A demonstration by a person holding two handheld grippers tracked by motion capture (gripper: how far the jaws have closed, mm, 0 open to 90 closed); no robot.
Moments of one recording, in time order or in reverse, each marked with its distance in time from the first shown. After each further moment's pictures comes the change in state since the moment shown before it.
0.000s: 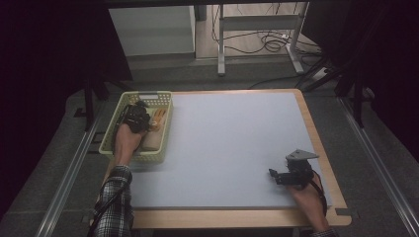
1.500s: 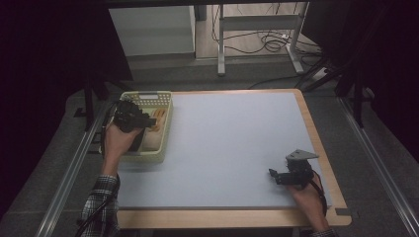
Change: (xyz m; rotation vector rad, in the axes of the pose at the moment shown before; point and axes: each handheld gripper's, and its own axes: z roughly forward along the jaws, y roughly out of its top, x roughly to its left) left arm -0.015 -0.020 -0.072 -0.307 -0.161 0.055; right arm 0.000 0.000 0.000 0.003 -0.001 -0.001
